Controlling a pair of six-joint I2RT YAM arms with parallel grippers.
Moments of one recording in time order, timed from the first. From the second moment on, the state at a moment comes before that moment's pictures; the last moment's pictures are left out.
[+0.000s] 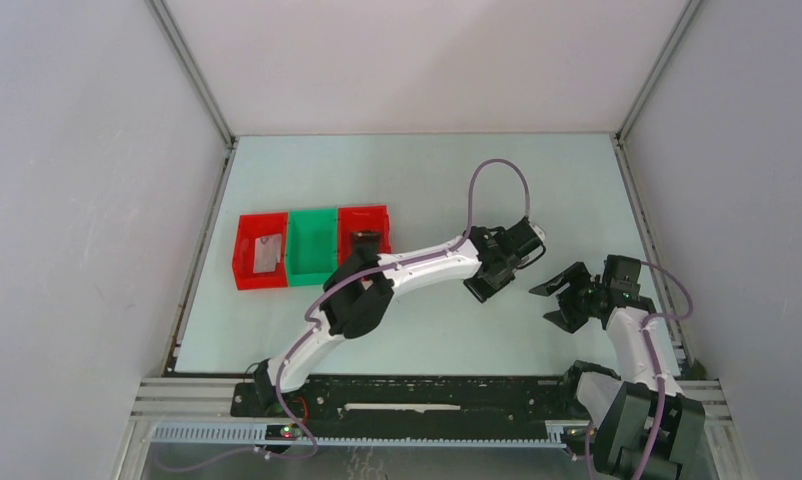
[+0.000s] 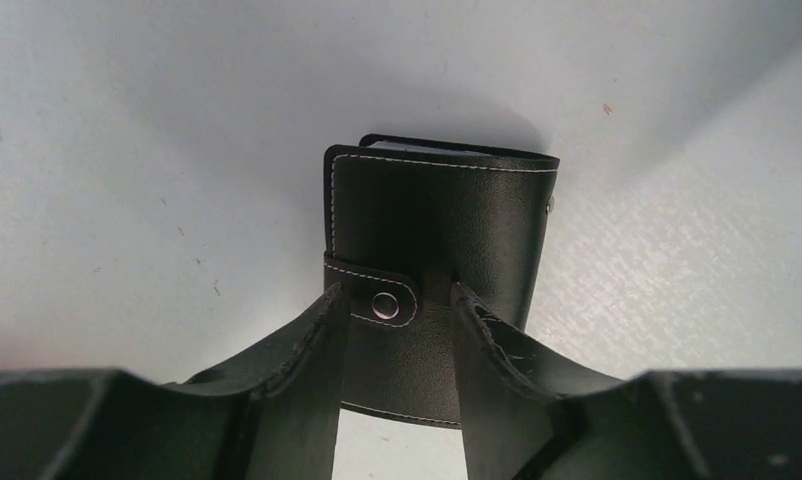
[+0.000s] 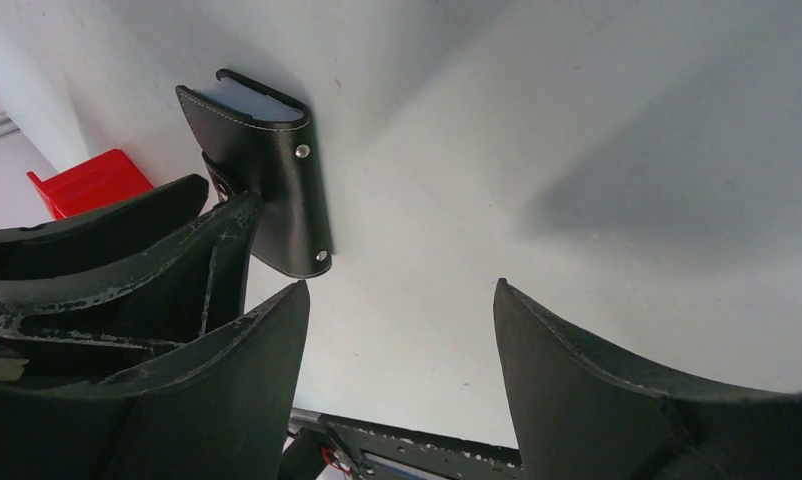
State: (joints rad) left arm -1.10 2.35 2.04 -0.74 -0.31 -0.15; right arm -0.30 0.95 0.43 -0.56 -0.48 0.74
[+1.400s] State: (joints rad) left arm -0.94 1.94 1.54 -0.56 0.25 -0.36; right arm 0.06 1.01 0.42 -0.32 -0.47 0.82
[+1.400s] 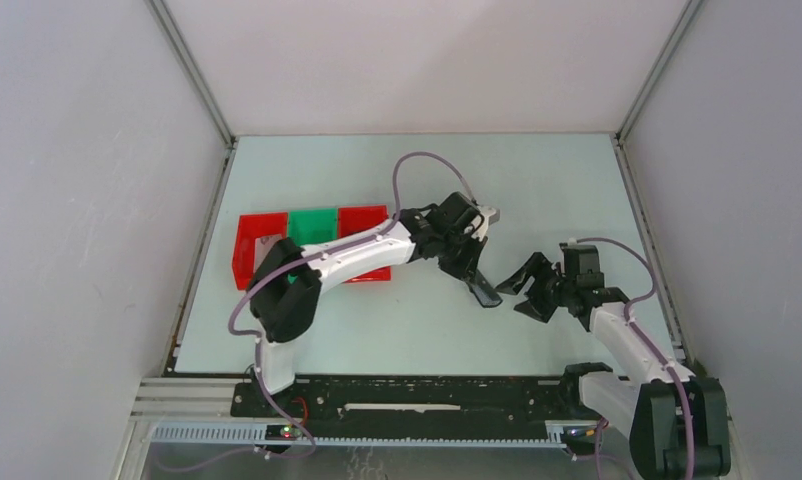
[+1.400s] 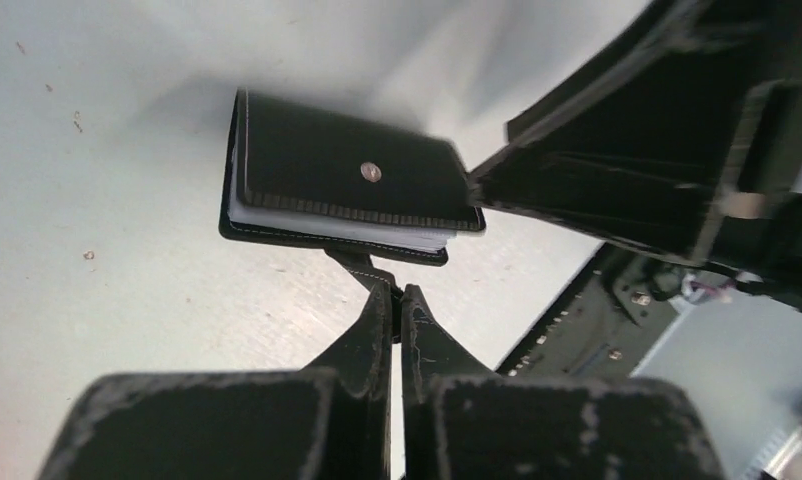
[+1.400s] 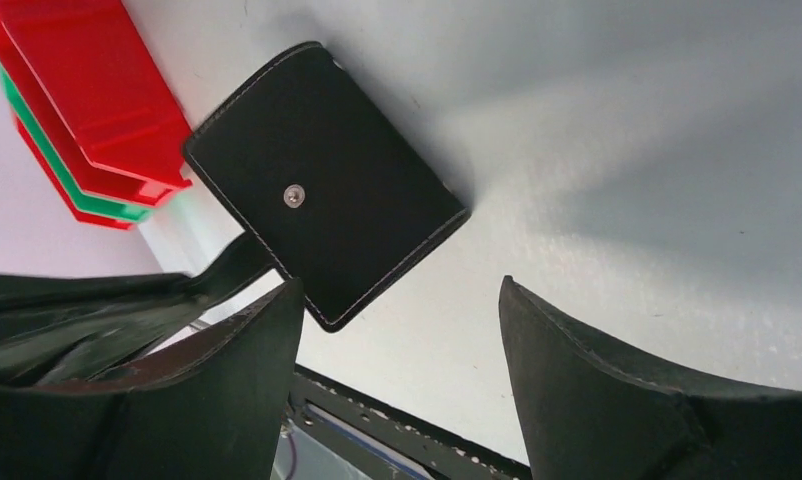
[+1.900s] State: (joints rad) left arm -0.91 1.82 1.47 -0.52 0.31 -0.37; right arm 0.10 0.94 0.50 -0.41 -0.37 0.76
